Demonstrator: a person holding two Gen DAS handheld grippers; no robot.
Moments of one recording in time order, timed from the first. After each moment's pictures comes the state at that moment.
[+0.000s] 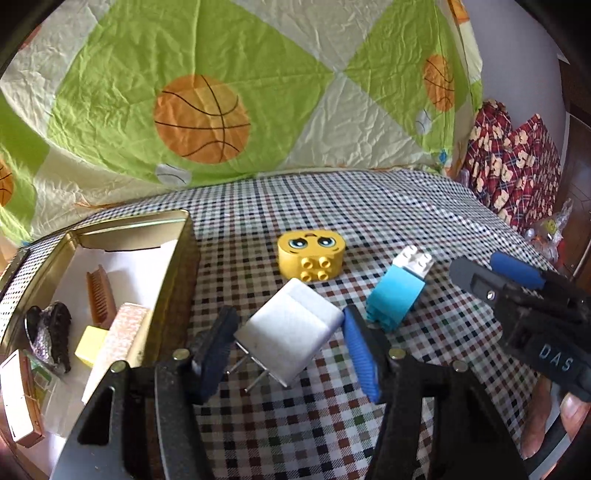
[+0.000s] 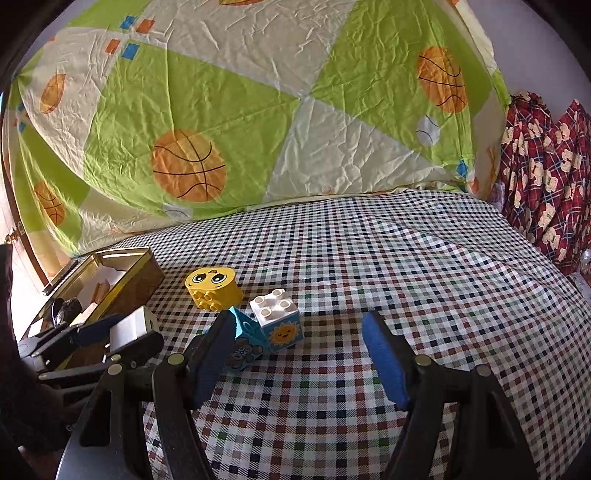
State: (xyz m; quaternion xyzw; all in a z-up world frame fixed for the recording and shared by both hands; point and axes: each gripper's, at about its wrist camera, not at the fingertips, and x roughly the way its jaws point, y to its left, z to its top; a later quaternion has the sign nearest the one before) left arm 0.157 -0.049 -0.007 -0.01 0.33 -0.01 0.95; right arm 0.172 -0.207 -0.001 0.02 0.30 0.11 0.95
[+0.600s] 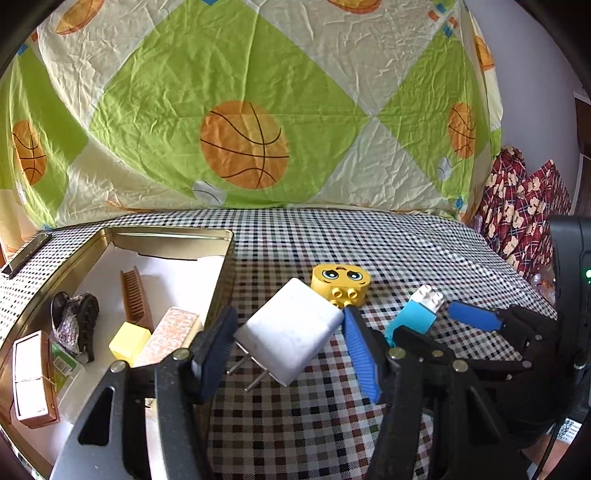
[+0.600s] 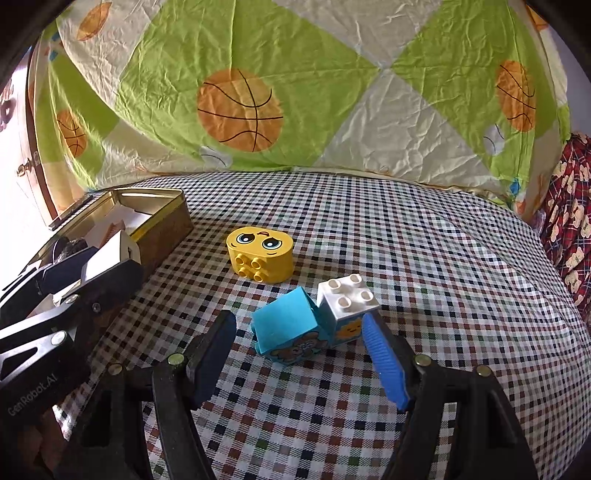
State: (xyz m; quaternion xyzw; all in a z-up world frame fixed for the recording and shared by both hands) left arm 0.141 -0.027 0.003 -0.06 0.27 0.02 0.96; right arm 0.190 -0.151 -0.018 -0.08 0.36 0.16 0.92
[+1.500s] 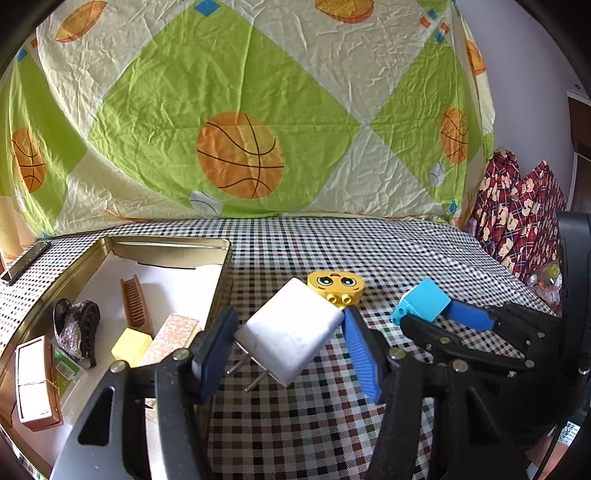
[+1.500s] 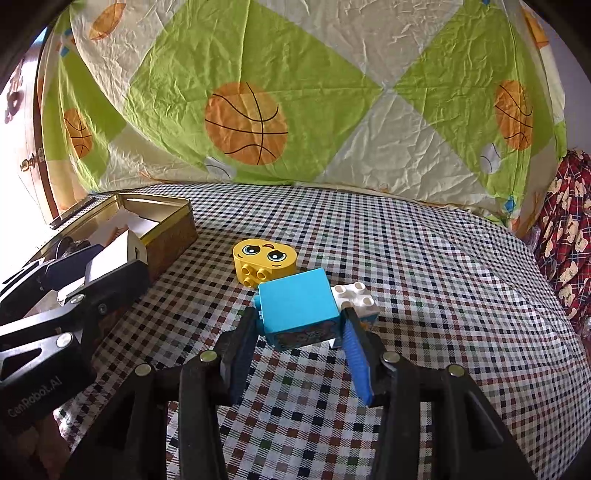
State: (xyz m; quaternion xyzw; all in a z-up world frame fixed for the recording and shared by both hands) left arm 0.133 -0.030 0.007 -0.05 0.25 0.02 0.97; right arm 0.175 -0.153 -0.005 -0.08 0.31 0.16 0.93
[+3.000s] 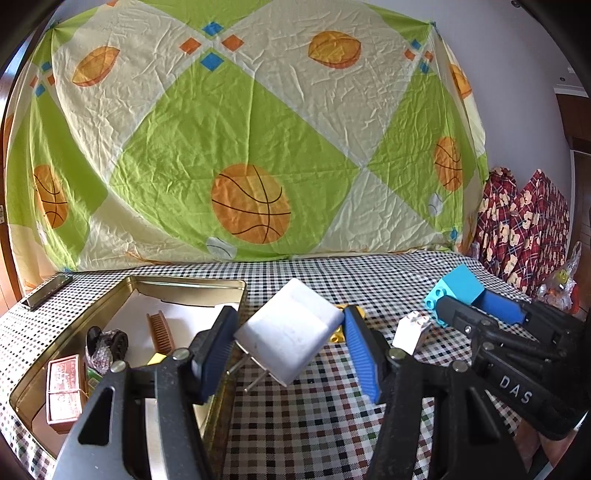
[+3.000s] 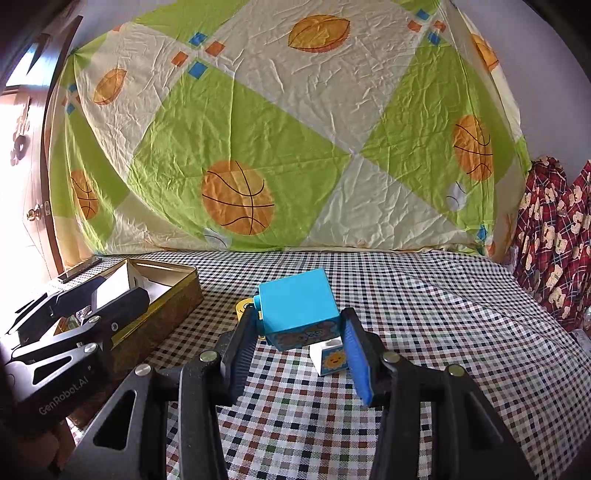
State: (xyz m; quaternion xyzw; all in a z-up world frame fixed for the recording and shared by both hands) left arm 0.100 -0.035 0.021 -0.02 0.17 0.04 0.99; right arm 0.132 -0.175 0.016 -0.02 0.19 0.14 0.97
